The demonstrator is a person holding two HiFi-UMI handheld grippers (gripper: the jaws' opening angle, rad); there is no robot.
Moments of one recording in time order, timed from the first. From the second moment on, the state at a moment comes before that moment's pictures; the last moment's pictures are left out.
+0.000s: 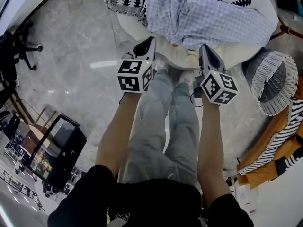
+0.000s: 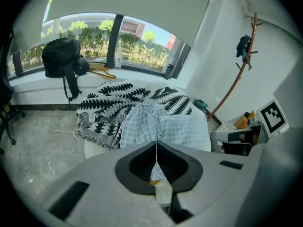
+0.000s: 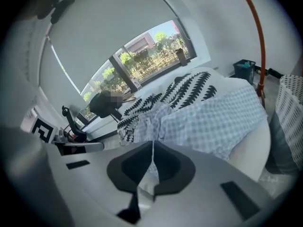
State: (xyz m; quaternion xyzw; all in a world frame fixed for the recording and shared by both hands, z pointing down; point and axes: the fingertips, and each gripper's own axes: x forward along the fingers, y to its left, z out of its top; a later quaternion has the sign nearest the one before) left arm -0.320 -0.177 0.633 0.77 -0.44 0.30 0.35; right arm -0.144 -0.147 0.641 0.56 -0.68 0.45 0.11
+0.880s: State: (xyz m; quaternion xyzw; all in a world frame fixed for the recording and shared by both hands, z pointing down) left arm -0.343 -0.262 0.774 0.78 -0.40 0.30 0.38; right arm -0.185 -0.278 0.749 0.53 -0.72 0.31 0.31
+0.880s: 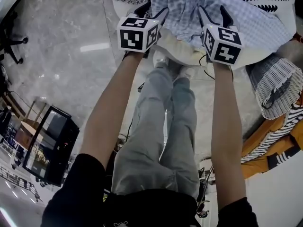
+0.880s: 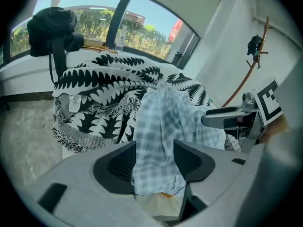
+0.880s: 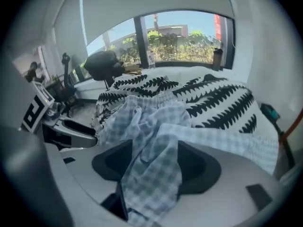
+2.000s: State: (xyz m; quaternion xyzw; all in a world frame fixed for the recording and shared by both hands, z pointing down) left arm -0.280 -0.233 0.697 0.84 -0.27 0.24 0.41; right arm -0.170 -0.233 0.679 0.53 -0.70 0.46 0.08
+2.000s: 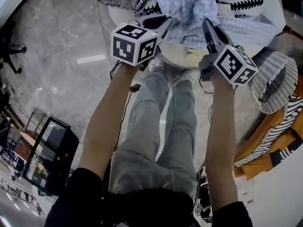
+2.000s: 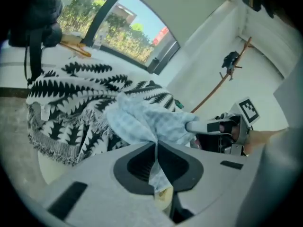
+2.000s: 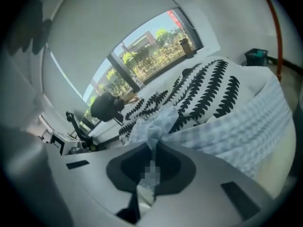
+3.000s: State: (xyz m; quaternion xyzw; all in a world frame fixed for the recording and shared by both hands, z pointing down) left arm -0.099 -0.164 0.219 0.96 -0.15 0.07 0.22; right arm 0.002 -0.143 0.160 0.56 -0.75 0.27 -0.21
